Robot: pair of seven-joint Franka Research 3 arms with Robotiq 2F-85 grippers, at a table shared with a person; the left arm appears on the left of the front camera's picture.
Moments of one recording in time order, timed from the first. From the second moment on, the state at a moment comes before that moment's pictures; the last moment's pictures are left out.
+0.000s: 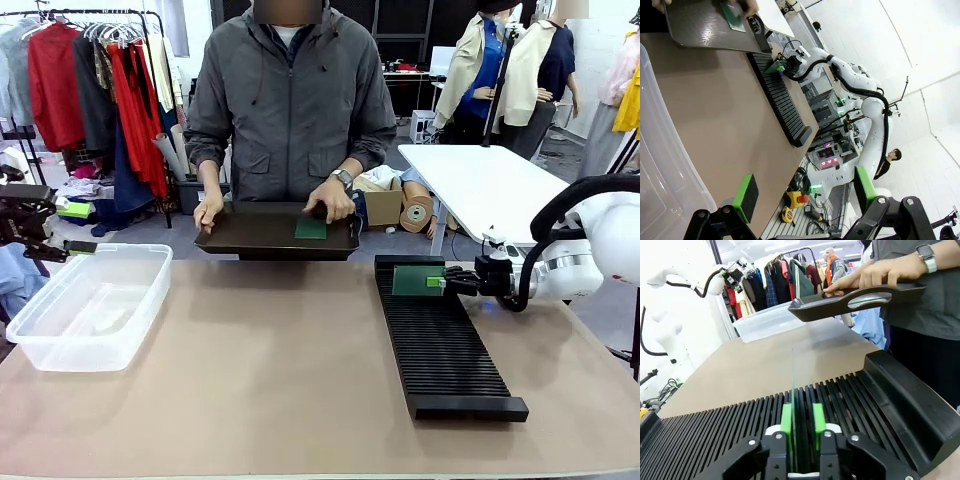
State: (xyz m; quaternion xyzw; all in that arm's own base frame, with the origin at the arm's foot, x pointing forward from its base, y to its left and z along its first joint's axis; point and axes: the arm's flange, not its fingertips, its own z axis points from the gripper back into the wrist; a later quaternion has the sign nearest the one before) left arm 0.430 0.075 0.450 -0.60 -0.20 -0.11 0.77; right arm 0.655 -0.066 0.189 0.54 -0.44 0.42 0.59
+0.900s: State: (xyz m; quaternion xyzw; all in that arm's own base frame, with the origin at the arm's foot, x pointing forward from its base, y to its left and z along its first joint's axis) left arm 0.430 0.075 0.450 -0.60 -0.20 -0.11 0.77; right arm 0.657 -0.070 0.191 0.53 -0.44 0.42 0.59
